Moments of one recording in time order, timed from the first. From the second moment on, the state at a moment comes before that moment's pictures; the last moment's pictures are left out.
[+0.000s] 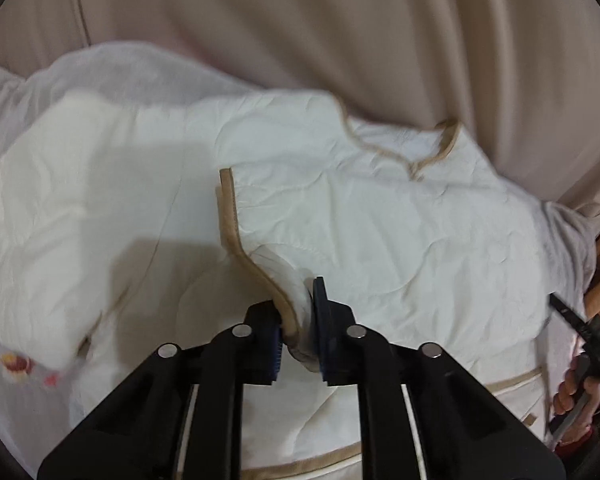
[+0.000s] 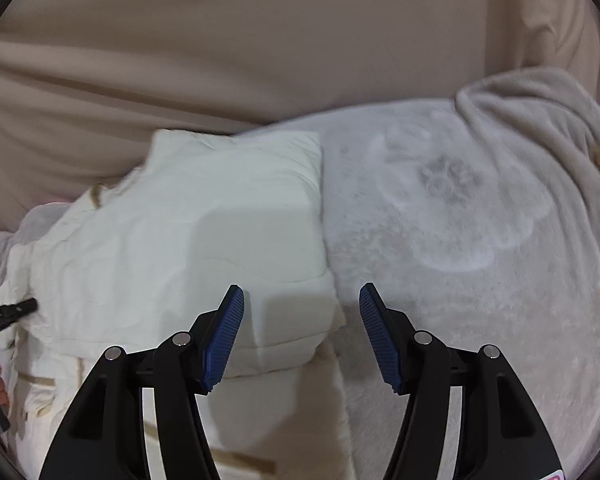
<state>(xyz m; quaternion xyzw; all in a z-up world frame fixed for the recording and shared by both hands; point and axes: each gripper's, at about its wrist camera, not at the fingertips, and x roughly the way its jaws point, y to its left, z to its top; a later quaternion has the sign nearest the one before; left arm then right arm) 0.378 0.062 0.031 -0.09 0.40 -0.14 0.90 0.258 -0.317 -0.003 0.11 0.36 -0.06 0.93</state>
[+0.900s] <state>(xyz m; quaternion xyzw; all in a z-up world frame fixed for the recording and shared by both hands) 0.393 0.058 -0.013 -0.02 0.39 -0.08 0.92 0.266 -0.262 -0.006 0.05 0.37 -0.03 0.93</state>
